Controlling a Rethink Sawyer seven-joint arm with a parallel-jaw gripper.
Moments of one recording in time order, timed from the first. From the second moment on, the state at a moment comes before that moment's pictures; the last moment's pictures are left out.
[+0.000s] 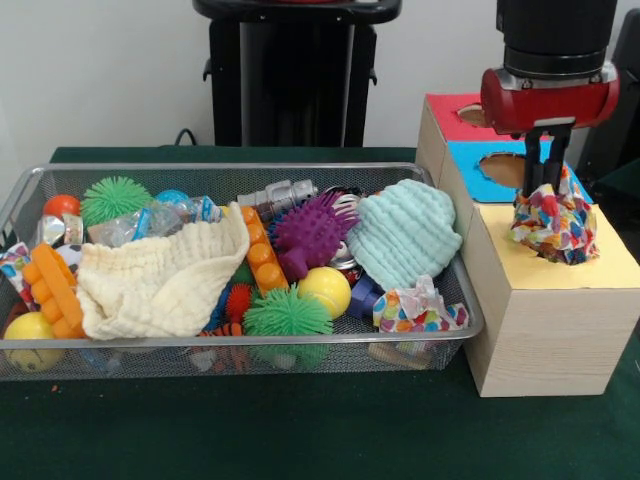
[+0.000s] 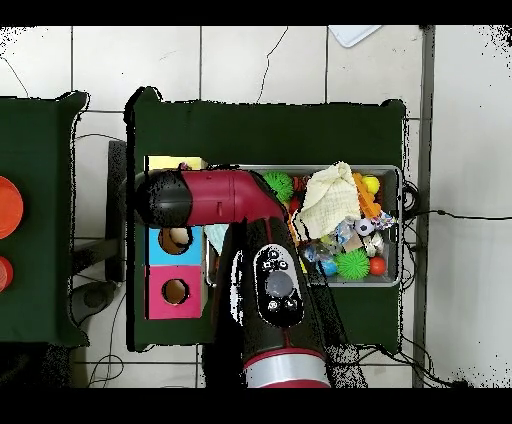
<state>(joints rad) -0.09 -0.68 0.14 1.52 -0.03 0.62 1.69</state>
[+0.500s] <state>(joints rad) -0.08 -0.67 0.14 1.52 -0.02 0.60 1.69</state>
